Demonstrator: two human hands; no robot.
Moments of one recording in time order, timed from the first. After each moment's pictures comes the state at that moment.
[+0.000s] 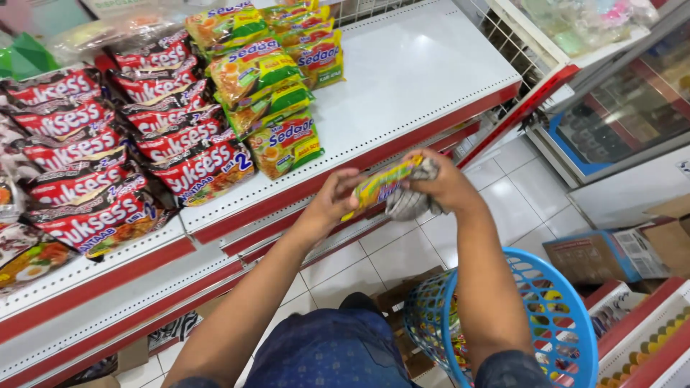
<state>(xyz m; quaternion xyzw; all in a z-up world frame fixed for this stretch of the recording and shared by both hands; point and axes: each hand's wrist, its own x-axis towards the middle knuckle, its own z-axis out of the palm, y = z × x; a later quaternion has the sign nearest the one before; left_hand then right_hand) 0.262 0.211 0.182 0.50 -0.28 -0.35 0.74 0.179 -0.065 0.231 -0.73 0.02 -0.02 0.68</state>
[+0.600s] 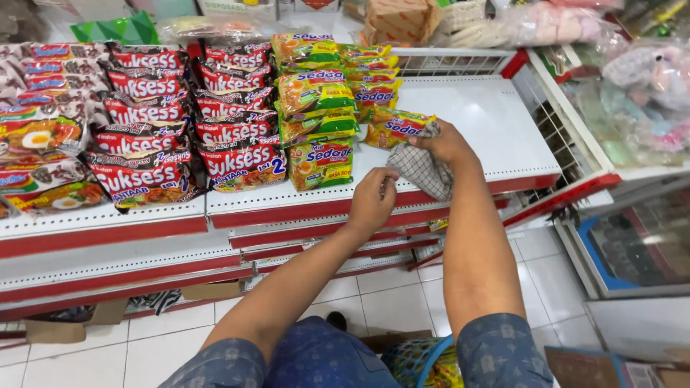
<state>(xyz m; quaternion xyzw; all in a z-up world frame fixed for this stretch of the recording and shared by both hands) 0.302 0.106 0.181 0.69 -0.18 0.15 0.68 0.404 -0.114 0.242 -0.85 0.03 0.01 0.53</state>
